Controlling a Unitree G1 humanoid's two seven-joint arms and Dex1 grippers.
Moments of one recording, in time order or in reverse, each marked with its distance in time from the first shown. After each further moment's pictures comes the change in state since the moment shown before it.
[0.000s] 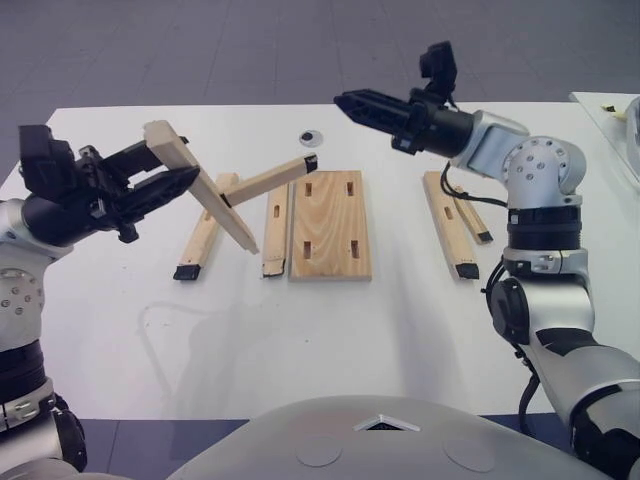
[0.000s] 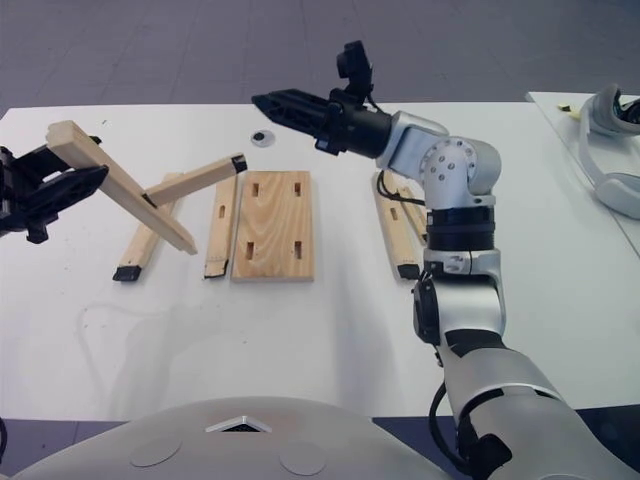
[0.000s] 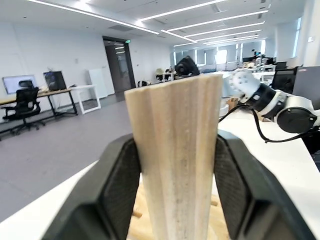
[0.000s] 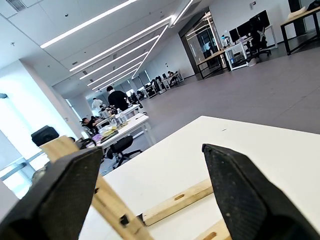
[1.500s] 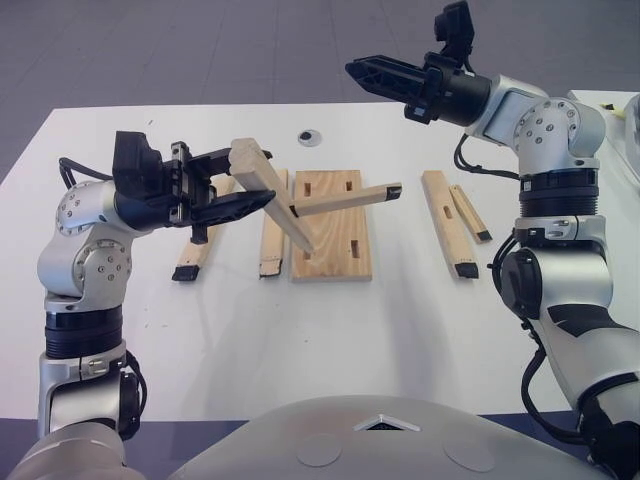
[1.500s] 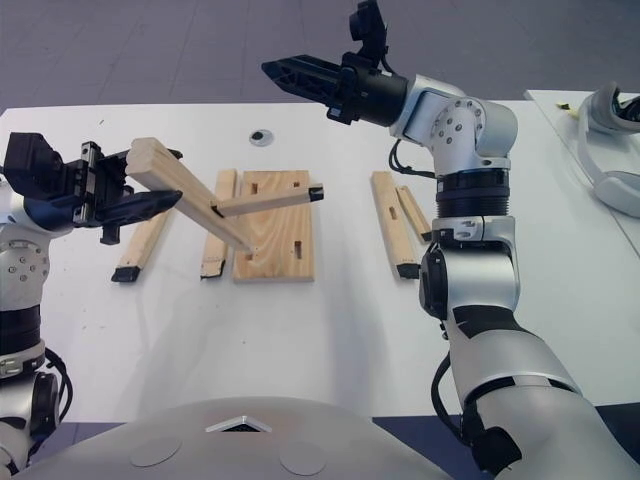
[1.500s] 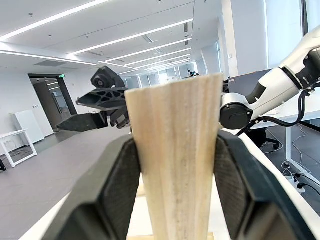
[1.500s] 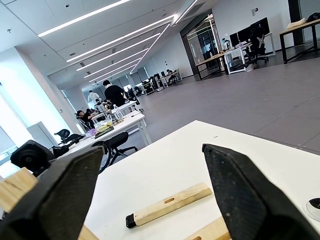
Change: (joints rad) left arm -0.182 -0.162 -0.229 0.038 0.112 -0.113 -0.159; right arm -0.121 -0.025 0.007 0.129 -0.113 -0.023 0.134
